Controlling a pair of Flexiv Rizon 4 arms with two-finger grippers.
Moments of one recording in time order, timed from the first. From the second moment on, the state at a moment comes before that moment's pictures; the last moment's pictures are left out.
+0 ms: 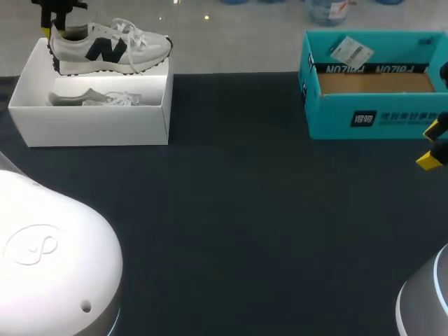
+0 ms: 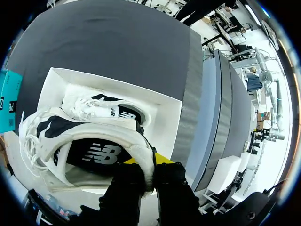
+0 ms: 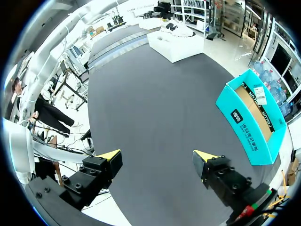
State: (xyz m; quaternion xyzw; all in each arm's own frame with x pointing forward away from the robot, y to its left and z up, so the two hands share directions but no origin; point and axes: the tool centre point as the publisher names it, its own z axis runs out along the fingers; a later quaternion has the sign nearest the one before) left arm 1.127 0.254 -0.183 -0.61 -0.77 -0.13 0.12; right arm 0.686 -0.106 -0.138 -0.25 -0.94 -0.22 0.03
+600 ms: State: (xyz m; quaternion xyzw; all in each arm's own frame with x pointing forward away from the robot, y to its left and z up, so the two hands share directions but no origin) left arm 1.164 0.280 -0.220 -0.64 -0.74 -0.17 0.11; right arm 0.686 -0.106 -0.138 -0.25 -0.94 -0.22 0.03
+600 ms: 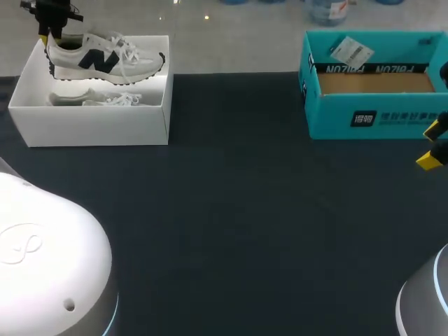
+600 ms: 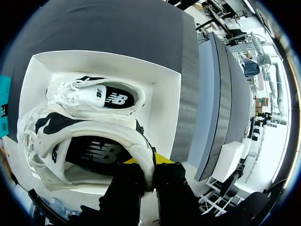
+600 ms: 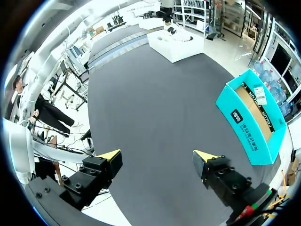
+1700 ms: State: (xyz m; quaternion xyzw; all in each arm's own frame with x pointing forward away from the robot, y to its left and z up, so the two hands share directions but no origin) left arm 1.214 0.293 -0.295 -0.62 -0.76 -0.14 0.11; right arm 0.686 -0.106 -0.138 -0.25 -0.94 -0.22 0.03
